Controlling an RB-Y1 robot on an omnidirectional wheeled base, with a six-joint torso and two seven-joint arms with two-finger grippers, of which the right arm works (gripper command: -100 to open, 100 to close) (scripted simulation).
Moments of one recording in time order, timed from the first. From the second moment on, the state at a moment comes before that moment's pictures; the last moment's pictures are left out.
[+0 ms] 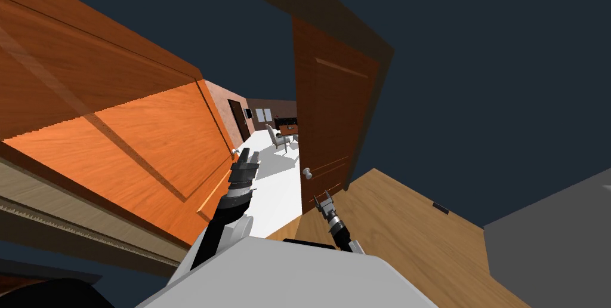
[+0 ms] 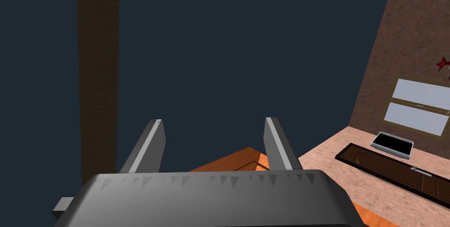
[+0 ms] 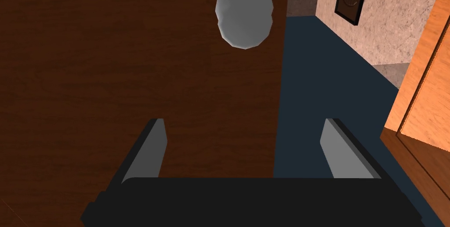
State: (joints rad) arm 0.14 0.02 0.08 -1.01 0.62 -0.81 1.08
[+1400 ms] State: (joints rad) arm 0.11 0.02 0.08 -0.93 0.64 -0.83 1.15
